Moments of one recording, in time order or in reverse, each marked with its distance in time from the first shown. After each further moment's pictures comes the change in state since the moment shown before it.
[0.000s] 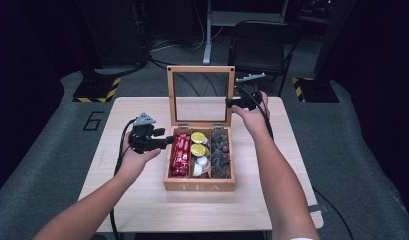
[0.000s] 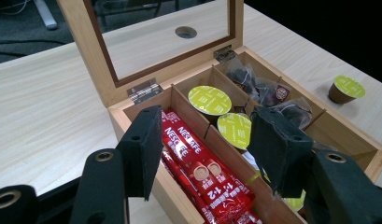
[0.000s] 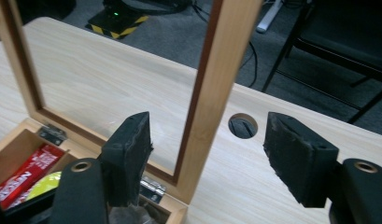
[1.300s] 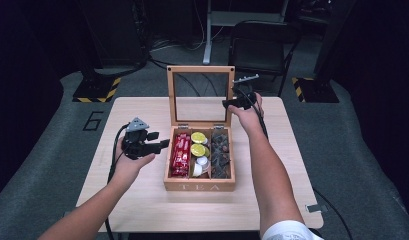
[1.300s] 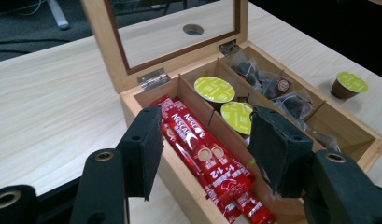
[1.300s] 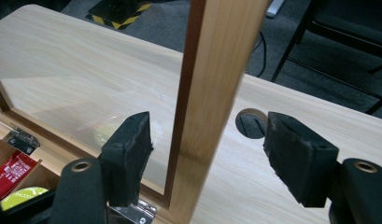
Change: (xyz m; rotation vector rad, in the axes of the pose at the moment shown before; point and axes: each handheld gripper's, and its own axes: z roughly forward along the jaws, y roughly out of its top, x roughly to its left) left arm -0.002 -0.013 -0.021 -0.006 0.038 -0.012; right arm -0.010 -0.005 0.047 0.044 0.025 0.016
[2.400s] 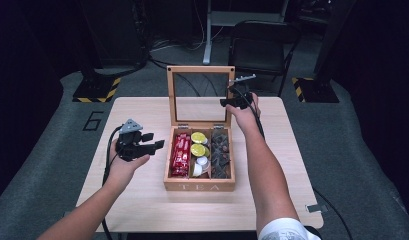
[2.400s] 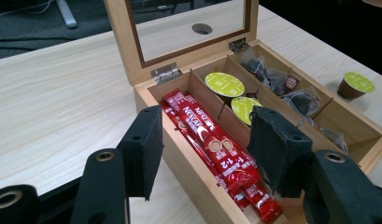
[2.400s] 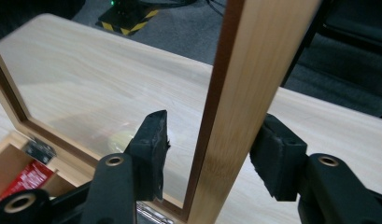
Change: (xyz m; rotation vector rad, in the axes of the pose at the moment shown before) left arm 0.007 -0.006 -0.009 -0.007 0.014 -0.014; right arm 0.008 0.003 0.005 -0.017 0.032 0.028
